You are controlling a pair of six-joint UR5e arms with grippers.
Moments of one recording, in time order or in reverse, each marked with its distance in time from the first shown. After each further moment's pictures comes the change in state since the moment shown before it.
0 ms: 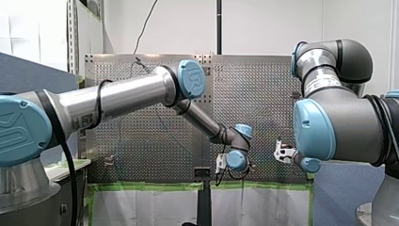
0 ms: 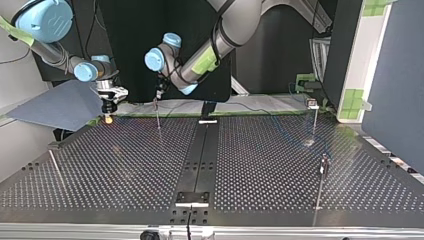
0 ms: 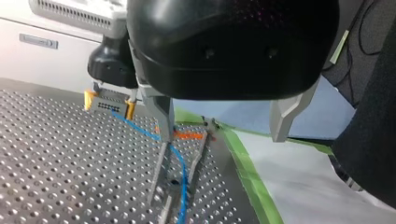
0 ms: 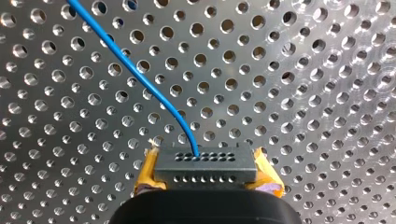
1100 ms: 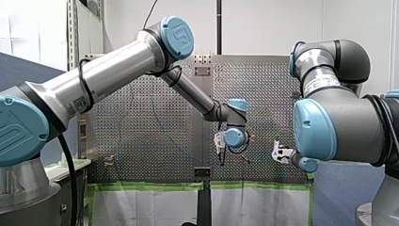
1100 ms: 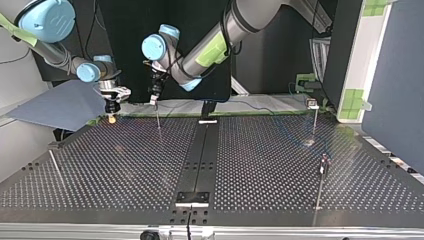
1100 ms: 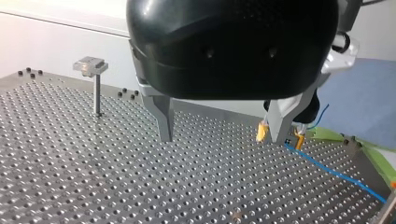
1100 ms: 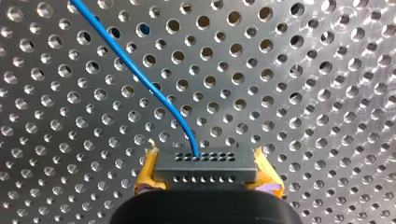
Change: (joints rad) left arm -0.018 0.286 -0.285 0.239 -0.061 -0.142; right arm 0.018 0.000 0.000 0.018 0.001 0.005
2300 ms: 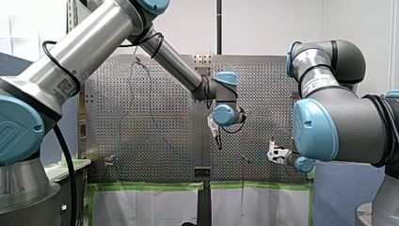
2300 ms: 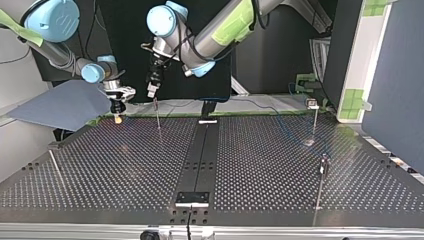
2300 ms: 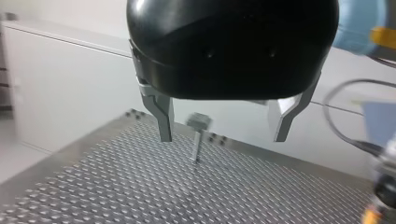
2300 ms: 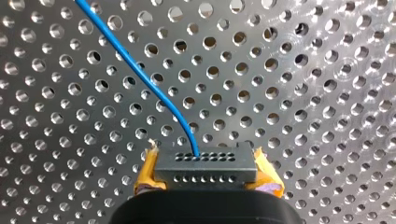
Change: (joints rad) left arm -0.025 0.300 -0.300 0.119 0.027 -0.141; right arm 0.032 0.001 0.000 0.005 -0.012 0.003
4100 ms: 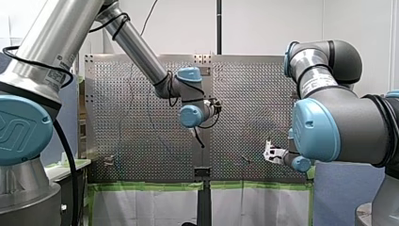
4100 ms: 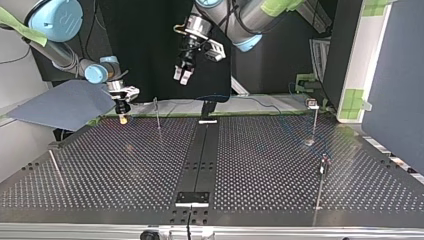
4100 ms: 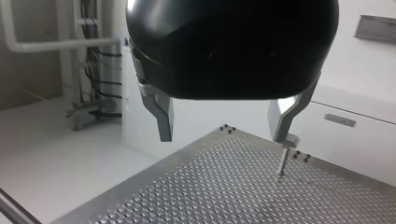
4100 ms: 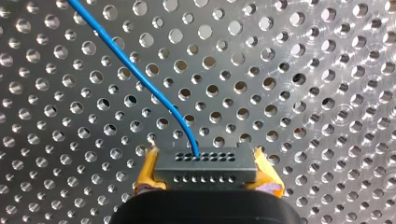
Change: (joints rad) left arm 0.067 0.264 -0.468 0.359 0.033 -0.155; right arm 0.023 0.000 -0.004 0.000 -0.033 0.005
